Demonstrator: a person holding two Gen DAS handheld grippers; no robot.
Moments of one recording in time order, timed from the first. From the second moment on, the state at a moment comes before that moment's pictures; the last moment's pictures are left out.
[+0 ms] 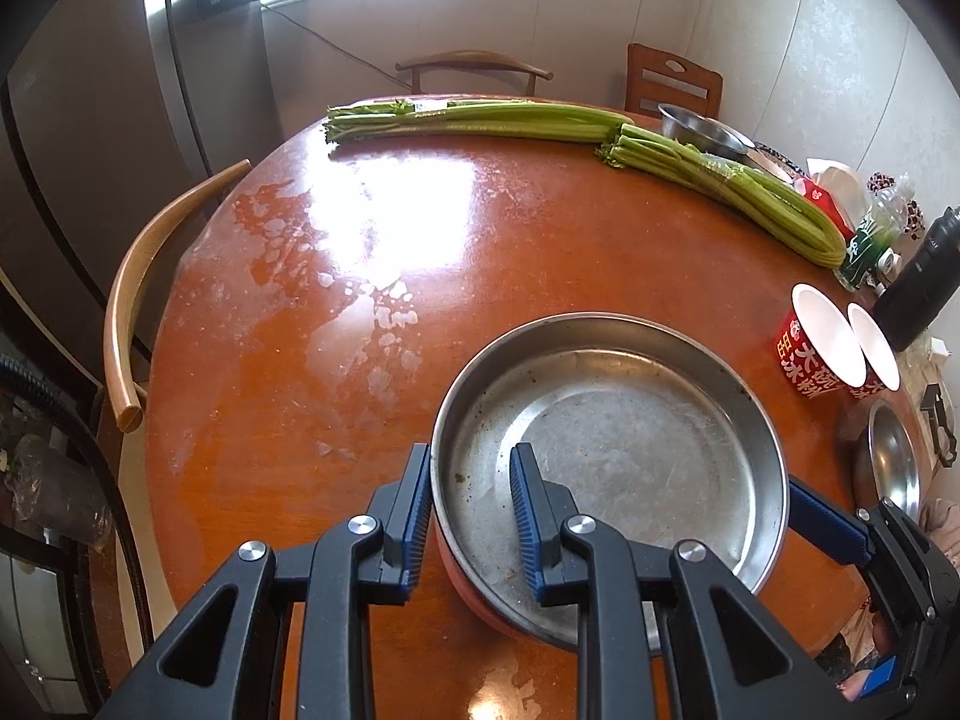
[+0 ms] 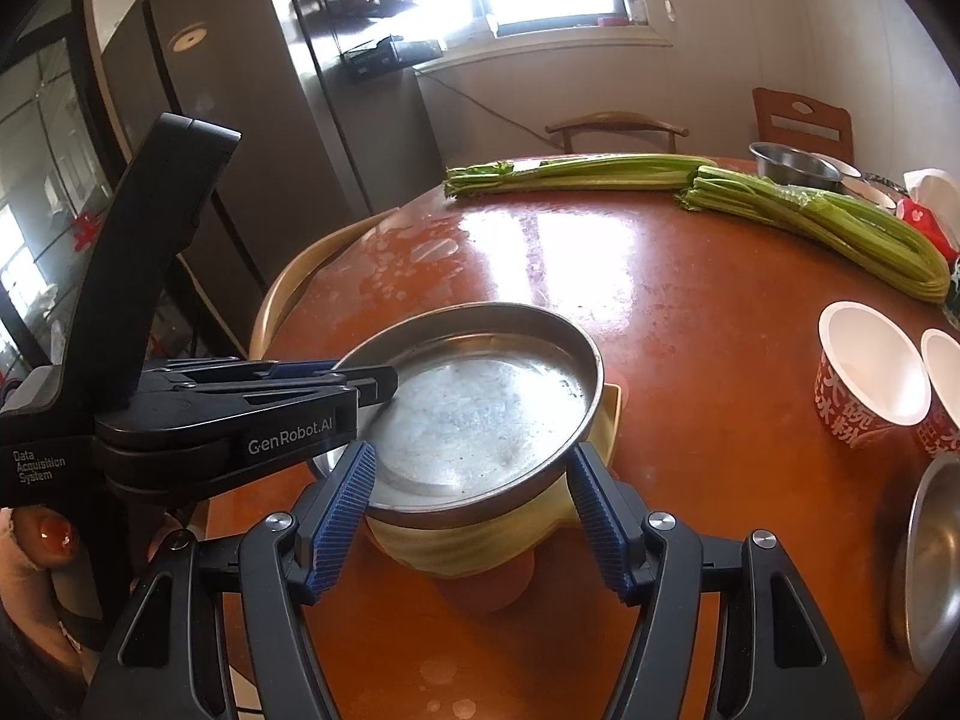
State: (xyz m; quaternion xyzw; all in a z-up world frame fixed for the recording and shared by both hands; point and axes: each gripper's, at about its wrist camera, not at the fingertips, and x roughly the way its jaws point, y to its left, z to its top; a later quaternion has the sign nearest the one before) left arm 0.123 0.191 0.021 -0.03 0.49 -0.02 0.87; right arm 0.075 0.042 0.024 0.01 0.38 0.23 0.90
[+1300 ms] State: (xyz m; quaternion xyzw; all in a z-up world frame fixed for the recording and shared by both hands) left arm 0.126 0.207 -0.004 -0.06 0.51 -0.03 0.86; right arm 0.067 0.075 -0.005 -0.11 0.38 0.21 0.89
